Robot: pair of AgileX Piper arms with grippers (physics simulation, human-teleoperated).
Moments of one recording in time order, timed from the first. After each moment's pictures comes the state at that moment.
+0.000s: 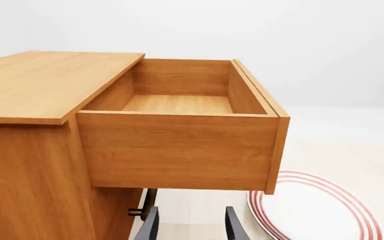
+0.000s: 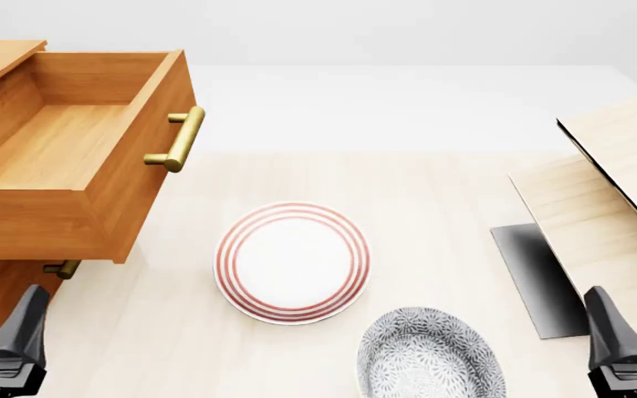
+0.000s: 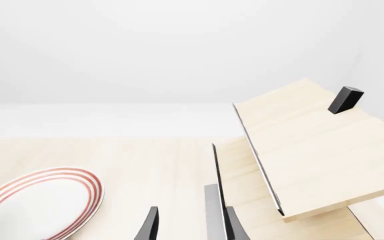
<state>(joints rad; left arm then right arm) 0.02 0.01 0.00 -0.01 -0.02 0.00 0.00 0.00 0.00 0.00</state>
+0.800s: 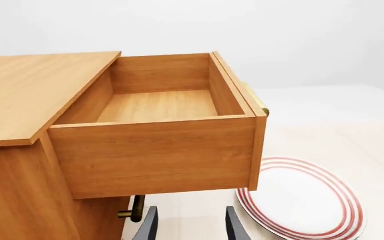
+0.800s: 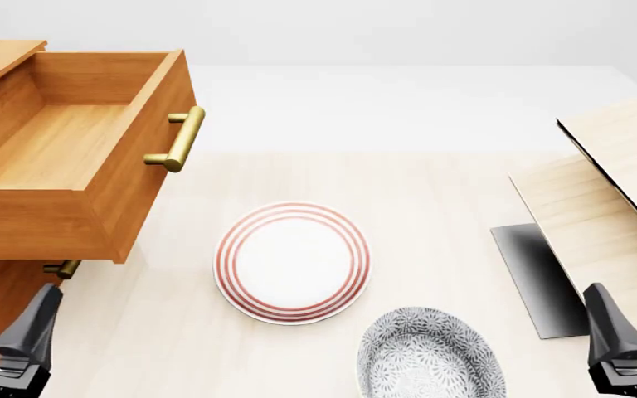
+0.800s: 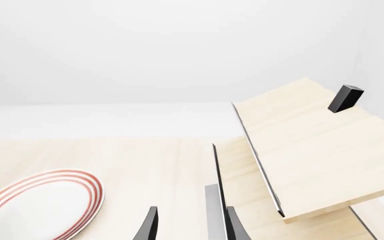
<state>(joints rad) -0.06 0.05 -0.07 0.07 0.03 0.00 0.03 -0.01 -0.02 0.02</state>
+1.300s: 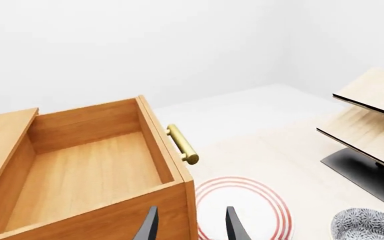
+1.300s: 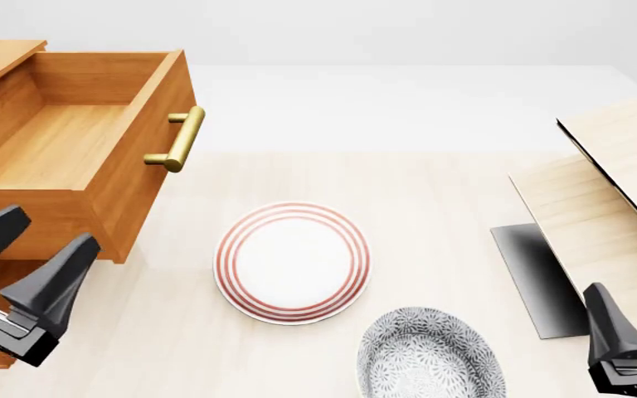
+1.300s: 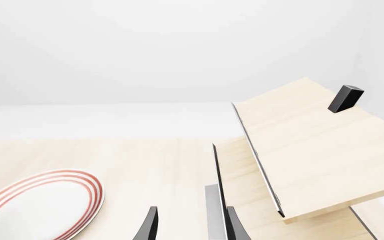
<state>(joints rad) -0.37 0.31 -0.30 0.01 0.07 0.00 0.03 -0.01 -0.02 0.02</state>
